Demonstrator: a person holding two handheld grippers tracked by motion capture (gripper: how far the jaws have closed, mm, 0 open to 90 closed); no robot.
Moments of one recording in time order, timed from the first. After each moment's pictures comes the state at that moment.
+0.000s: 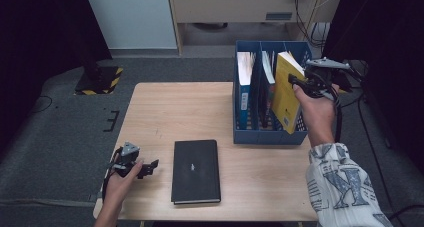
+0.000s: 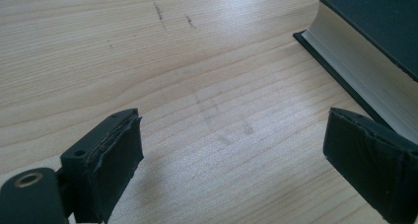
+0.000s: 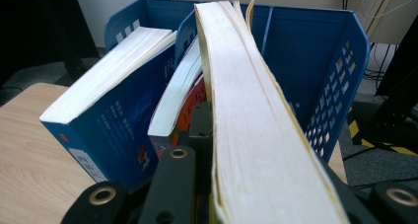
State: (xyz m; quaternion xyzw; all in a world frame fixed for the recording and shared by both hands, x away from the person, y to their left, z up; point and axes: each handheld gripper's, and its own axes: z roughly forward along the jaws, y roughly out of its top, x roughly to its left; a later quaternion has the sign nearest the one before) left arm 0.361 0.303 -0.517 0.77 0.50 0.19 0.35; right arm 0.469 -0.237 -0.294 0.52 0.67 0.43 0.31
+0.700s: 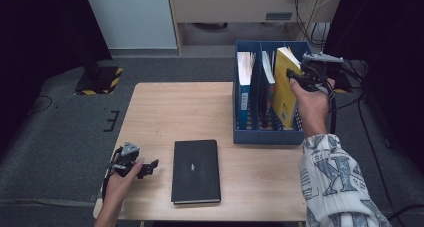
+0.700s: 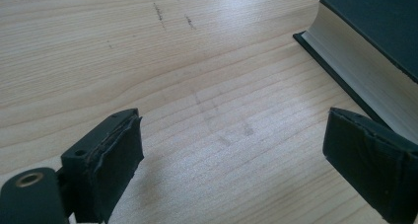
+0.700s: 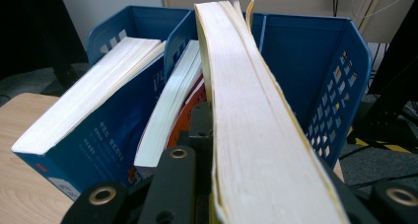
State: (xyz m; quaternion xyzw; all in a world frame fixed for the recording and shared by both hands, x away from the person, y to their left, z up) left arm 0.362 0.303 -0.517 0.77 0.50 0.19 0.36; right arm 0.489 -0.231 -0.293 0.54 0.65 0.42 0.32
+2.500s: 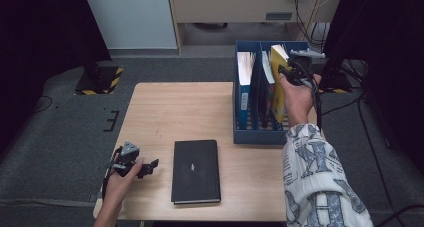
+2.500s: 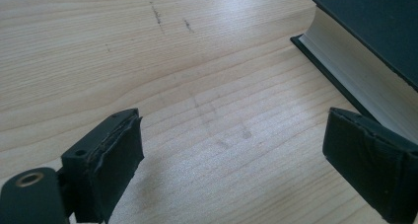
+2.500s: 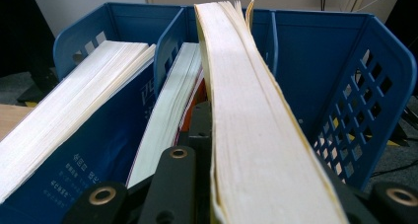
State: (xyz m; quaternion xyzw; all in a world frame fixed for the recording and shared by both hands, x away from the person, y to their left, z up) left arm 0.363 0.303 -0.516 0.77 0.50 0.18 0.36; right arm 0.522 -0.208 -0.307 0.56 0.64 0.41 0.33
